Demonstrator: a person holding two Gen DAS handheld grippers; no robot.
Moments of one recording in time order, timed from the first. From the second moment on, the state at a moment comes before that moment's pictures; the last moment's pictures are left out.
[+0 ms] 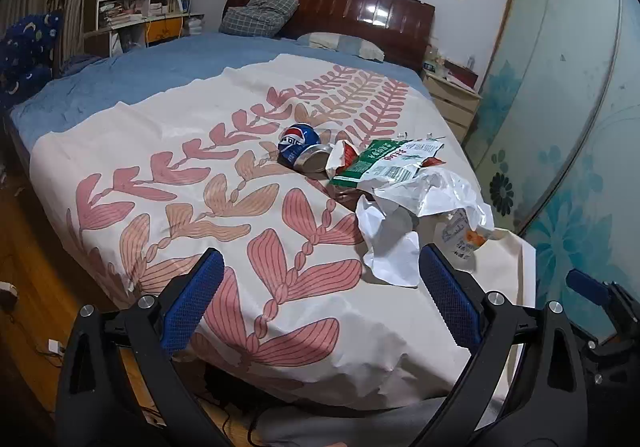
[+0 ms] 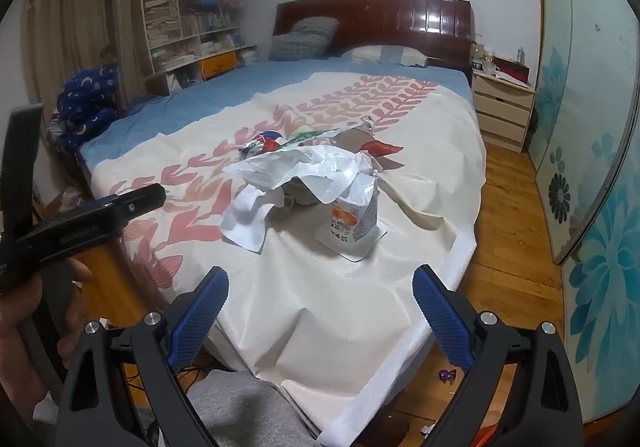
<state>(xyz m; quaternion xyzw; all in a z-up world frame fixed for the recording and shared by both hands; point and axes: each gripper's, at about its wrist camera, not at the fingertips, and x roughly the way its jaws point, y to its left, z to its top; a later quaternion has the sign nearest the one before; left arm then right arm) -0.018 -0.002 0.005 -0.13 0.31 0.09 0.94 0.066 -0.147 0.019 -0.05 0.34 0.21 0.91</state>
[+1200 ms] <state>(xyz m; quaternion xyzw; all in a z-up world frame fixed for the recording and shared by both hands) -0.014 -0.006 0.003 -0.12 0.31 0.09 0.94 0.070 -0.154 0.020 -0.03 0.33 0.19 0.92</state>
